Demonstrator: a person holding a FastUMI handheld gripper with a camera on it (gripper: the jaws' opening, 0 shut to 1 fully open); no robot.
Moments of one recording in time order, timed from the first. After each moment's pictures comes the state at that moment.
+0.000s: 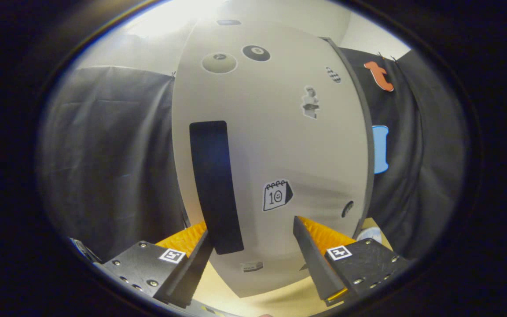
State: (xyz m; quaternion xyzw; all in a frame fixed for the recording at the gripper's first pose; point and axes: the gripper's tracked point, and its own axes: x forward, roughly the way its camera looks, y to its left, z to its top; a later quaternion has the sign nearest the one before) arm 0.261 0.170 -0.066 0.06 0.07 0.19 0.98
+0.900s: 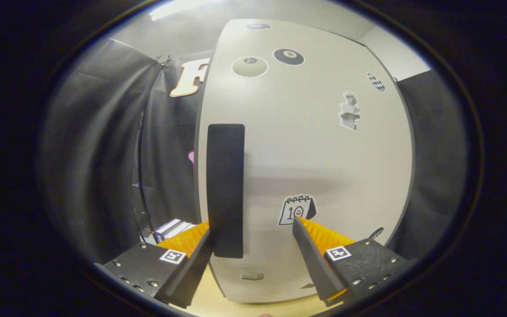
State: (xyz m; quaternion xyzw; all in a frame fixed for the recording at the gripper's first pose) arm 0.318 0.221 -0.055 0.01 0.02 0.07 1.00
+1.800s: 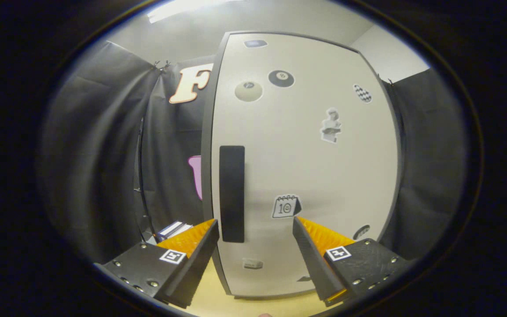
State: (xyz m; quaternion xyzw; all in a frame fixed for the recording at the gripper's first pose) arm 0.259 0.203 -0.036 0.02 0.02 0.07 1.00
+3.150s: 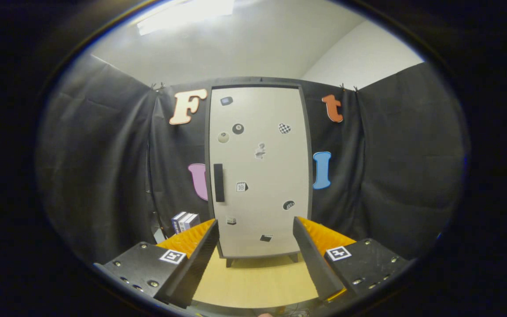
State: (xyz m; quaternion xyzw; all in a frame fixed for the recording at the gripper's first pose) arm -0.068 -0.037 -0.012 0.04 0.01 0.02 1.00
